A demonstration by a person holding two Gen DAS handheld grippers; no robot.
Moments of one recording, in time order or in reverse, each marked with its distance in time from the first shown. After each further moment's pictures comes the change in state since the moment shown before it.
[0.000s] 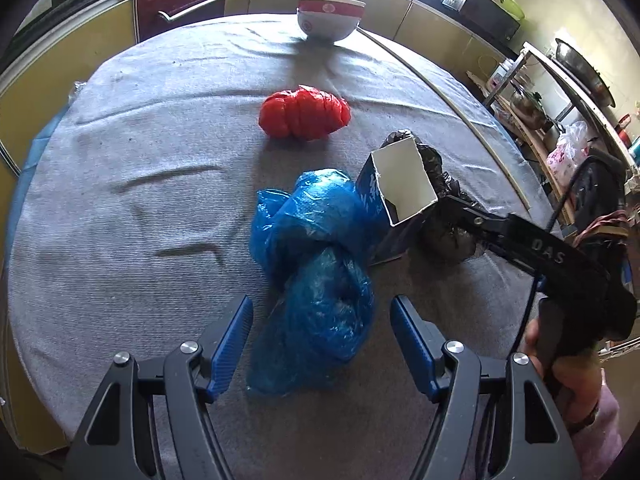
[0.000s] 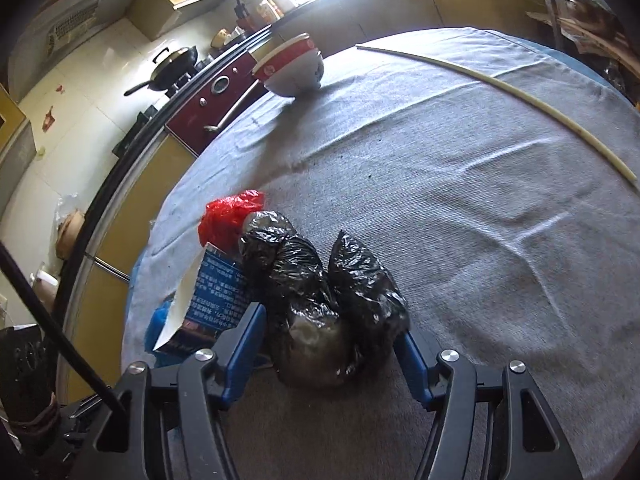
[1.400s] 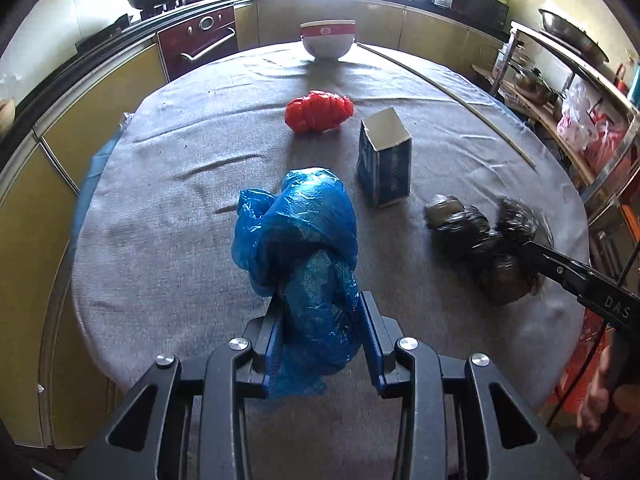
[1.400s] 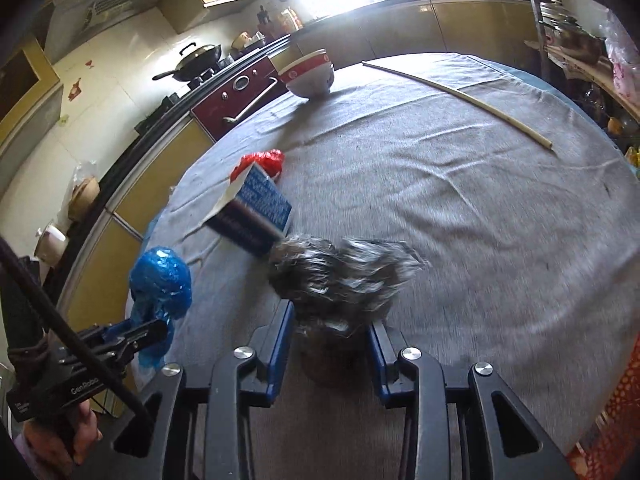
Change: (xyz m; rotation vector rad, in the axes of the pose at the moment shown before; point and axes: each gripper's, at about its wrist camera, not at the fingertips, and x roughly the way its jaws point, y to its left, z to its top) left arm -0.053 -0.021 -0.076 0.120 -0.104 0.198; right arm -0.098 0.000 -0.094 -0.096 -0.055 -0.033
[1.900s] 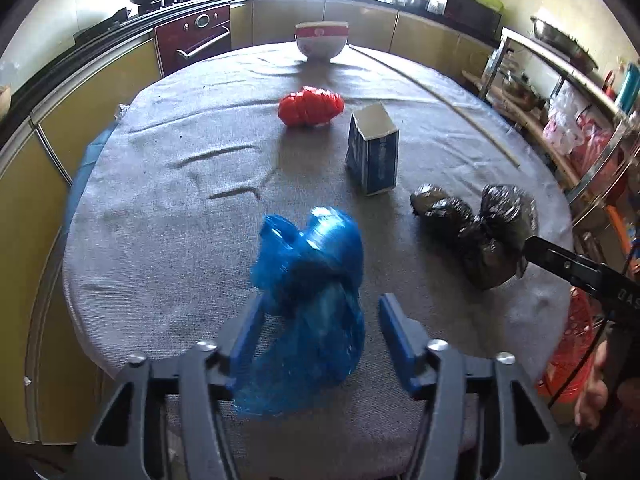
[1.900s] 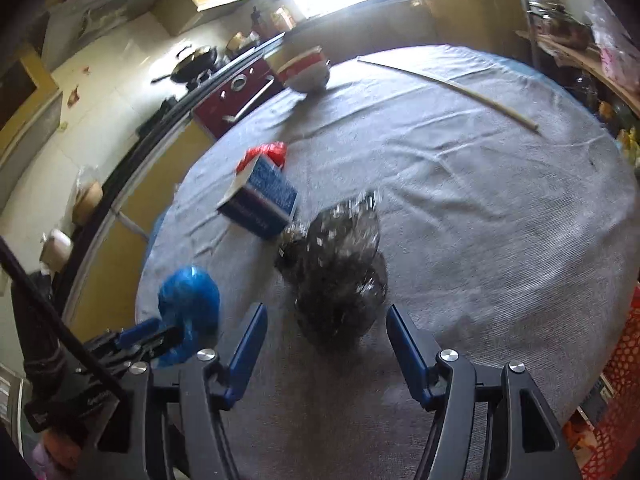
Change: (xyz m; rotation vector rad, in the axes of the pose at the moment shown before) left arm -0.011 0.010 -0.013 -0.029 -0.020 -0.081; right arm -0.019 0.000 -0.012 0.046 -0.006 0.006
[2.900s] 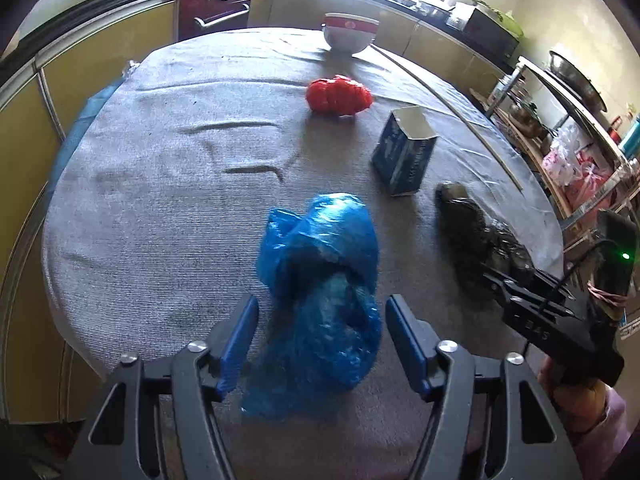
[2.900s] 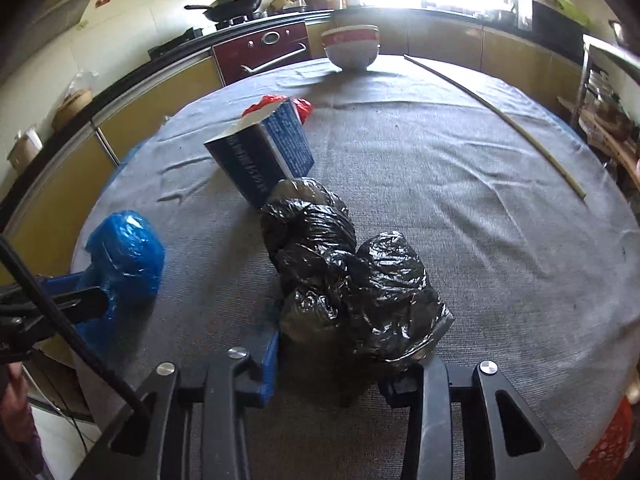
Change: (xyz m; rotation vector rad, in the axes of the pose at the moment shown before) left arm 0.018 0.038 -0.003 -0.132 0.036 -0.072; right arm 0.069 0.033 -0.006 -0.307 0.057 -0.132
